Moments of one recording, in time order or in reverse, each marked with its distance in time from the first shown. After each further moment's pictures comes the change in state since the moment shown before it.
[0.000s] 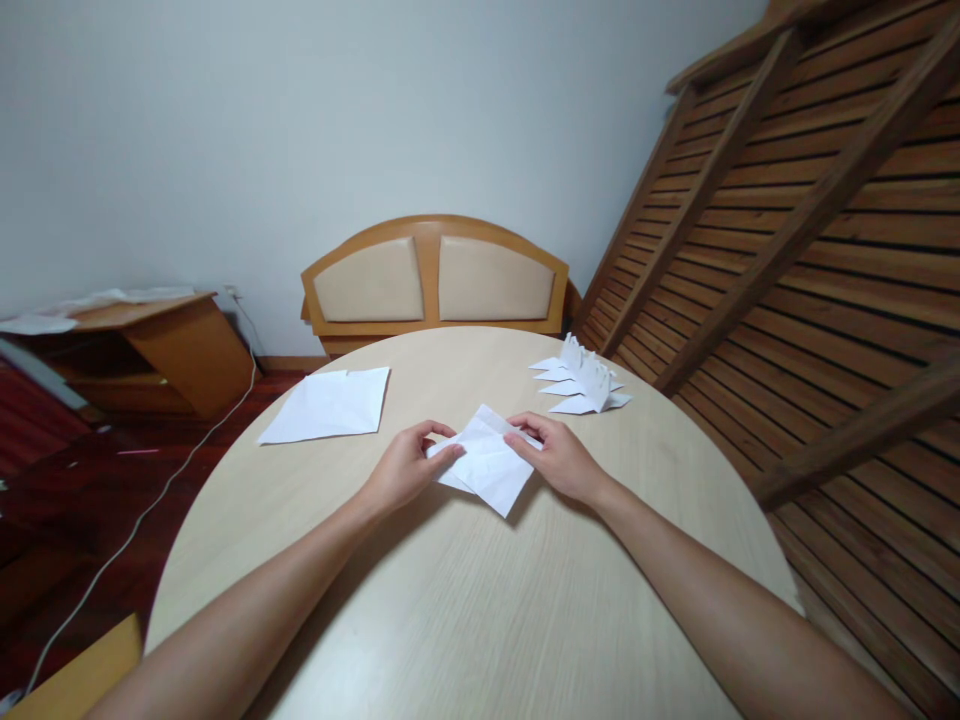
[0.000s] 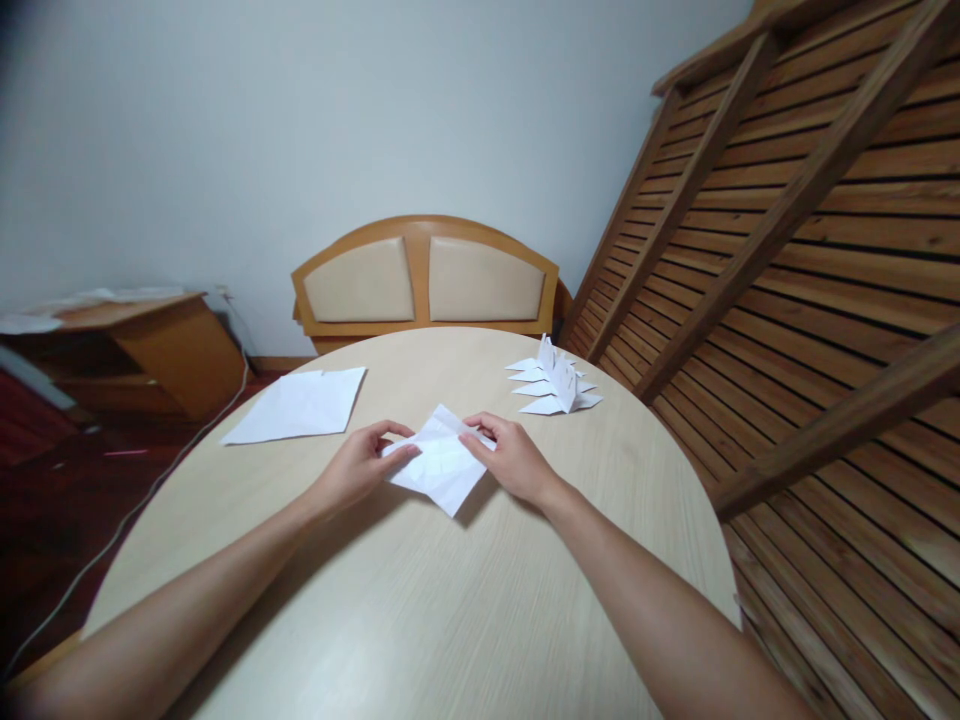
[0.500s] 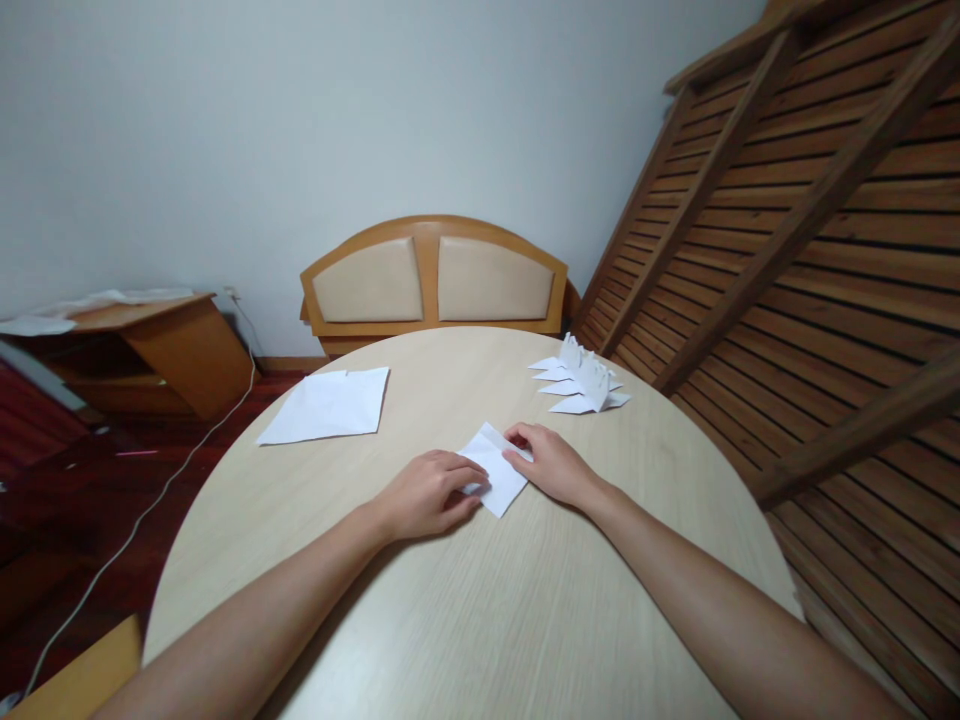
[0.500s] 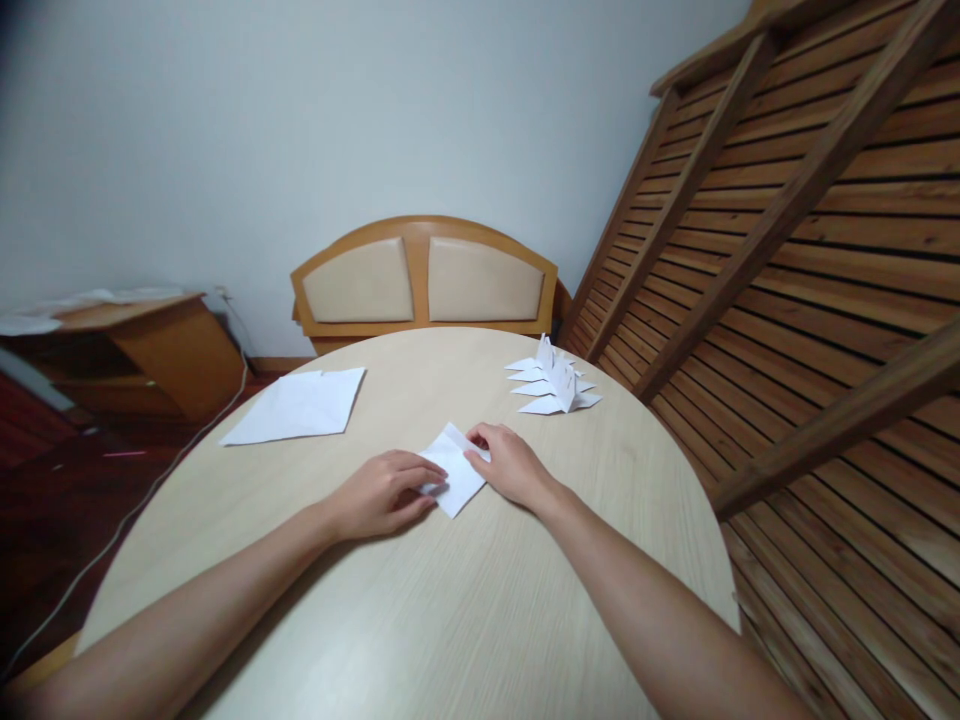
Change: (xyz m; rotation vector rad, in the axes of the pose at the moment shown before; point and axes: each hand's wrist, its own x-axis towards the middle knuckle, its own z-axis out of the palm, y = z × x) left_hand -0.016 0.011 0.009 0.557 -0.317 0.697; right_hand 0.000 0.026 0.005 -0.377 -0.032 -0.068
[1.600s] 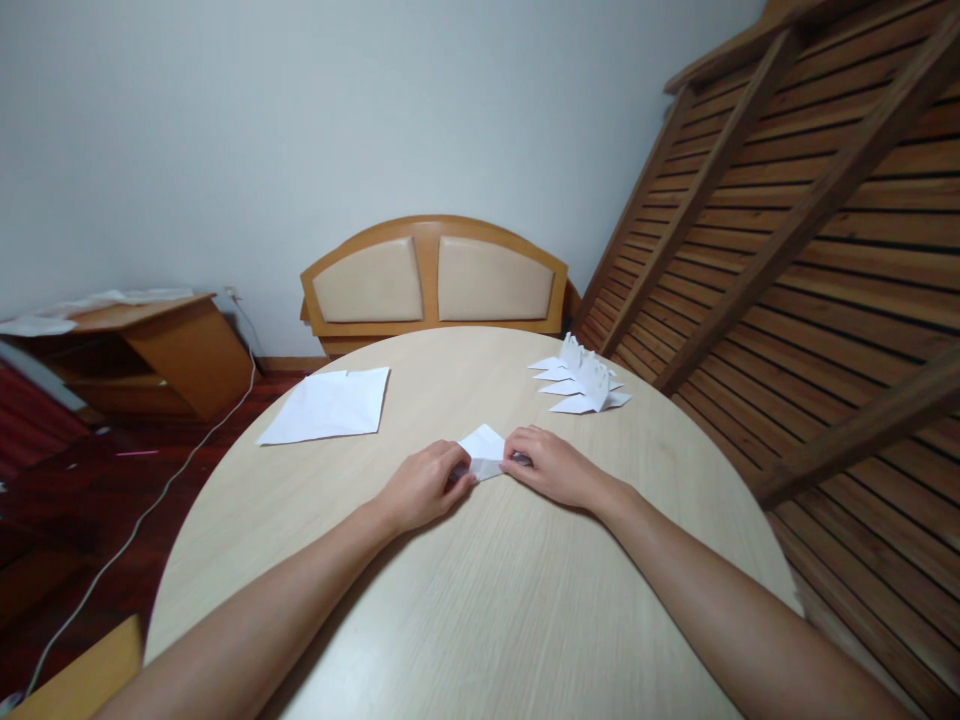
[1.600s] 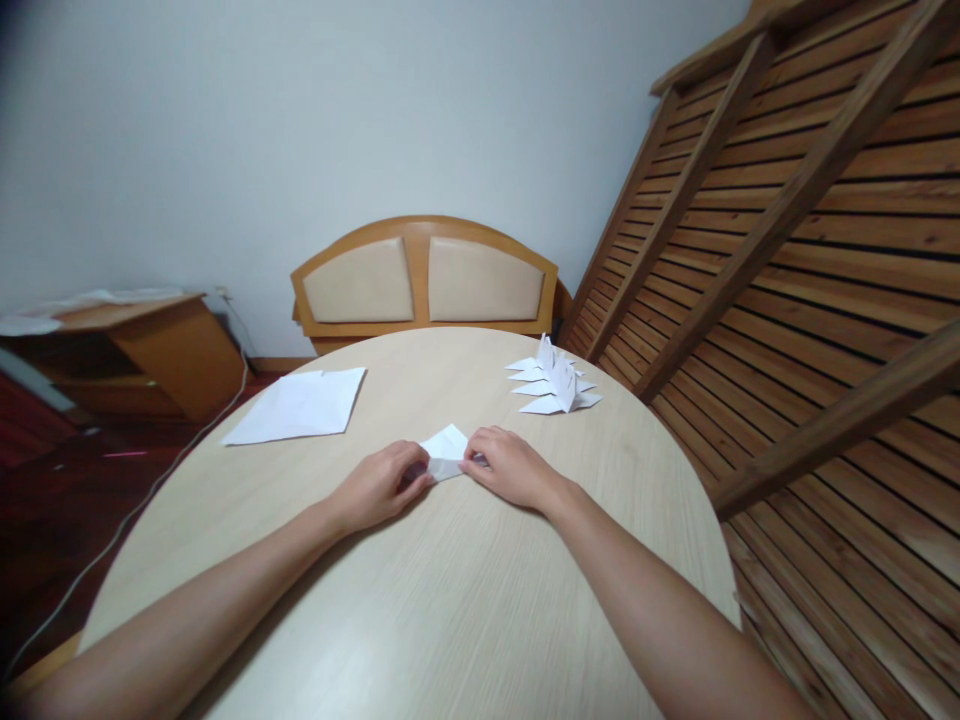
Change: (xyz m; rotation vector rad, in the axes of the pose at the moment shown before) left_hand -0.001 -0.011 0.011 0.049 0.085 -0.276; right_hand -0.002 -0.013 -0.015 -0.161 -0.156 -0.210
